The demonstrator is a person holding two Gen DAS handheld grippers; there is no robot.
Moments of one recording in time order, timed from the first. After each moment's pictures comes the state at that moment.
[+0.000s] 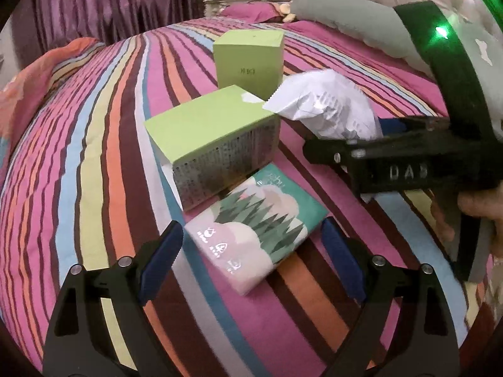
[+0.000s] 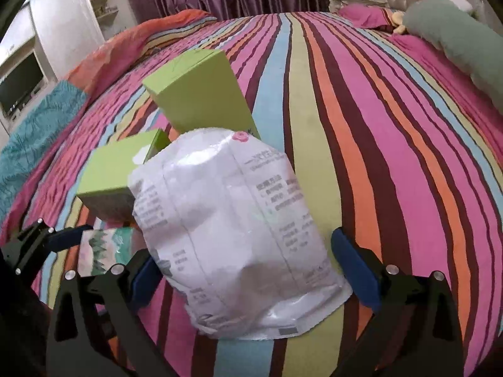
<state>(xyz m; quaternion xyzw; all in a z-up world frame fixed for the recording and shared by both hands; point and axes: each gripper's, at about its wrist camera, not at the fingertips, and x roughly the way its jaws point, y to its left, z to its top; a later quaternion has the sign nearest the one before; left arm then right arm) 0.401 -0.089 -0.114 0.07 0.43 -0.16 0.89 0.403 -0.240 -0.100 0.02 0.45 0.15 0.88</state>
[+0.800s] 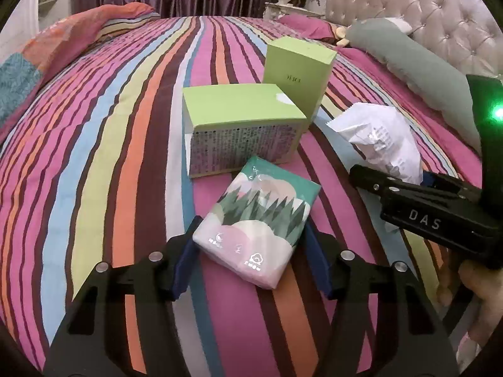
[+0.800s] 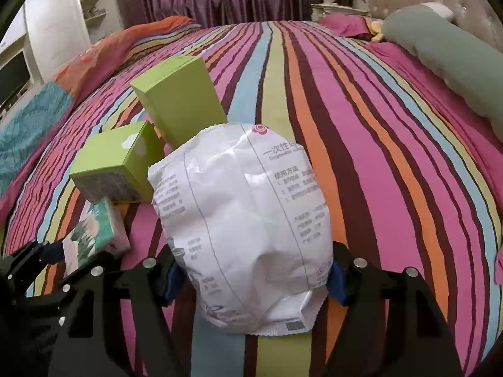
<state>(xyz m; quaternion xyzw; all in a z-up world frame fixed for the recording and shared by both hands) 0.392 -0.080 -0.116 -0.04 0.43 -0.08 0.90 0.383 -0.252 -0.097 0.01 0.43 0.10 0.90</state>
